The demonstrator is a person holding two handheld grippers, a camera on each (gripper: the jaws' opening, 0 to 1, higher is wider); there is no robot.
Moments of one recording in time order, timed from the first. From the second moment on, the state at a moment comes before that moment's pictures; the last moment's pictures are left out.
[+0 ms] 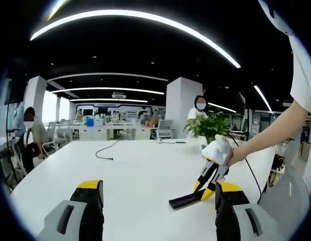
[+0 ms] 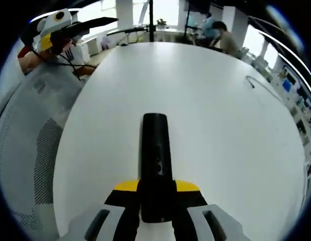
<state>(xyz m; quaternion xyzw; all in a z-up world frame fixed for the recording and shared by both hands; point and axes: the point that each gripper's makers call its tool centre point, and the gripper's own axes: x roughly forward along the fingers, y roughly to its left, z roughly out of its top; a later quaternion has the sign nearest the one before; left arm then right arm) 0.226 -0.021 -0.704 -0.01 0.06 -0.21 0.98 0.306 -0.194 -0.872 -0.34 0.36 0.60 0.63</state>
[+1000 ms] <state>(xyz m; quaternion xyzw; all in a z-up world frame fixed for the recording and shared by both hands) 0.226 -0.022 -0.708 -0.01 0.07 -0.21 0.97 0.340 -0.201 -0.874 -0.34 0.38 0.59 0.63</state>
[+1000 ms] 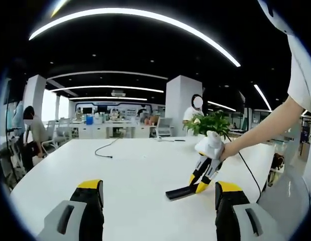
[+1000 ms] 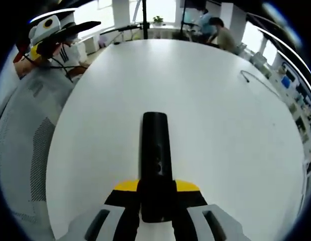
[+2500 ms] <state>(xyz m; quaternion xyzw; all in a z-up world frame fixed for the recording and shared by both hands) 0.226 -0.024 -0.715 -0.01 0.09 -0.21 0.97 0.383 -0.201 -0.873 -0.38 0.41 0.57 0.61</state>
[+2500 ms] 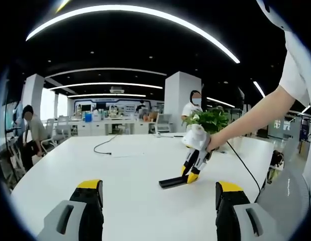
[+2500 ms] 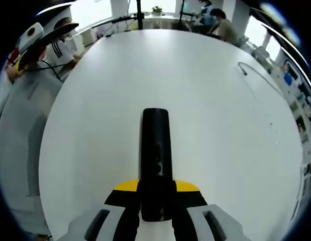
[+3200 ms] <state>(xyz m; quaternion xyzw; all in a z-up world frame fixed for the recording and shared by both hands) 0.227 -0.023 -0.716 -0.01 0.09 -0.21 0.97 0.397 -0.201 -0.874 -0.38 0.42 0.57 0.60</state>
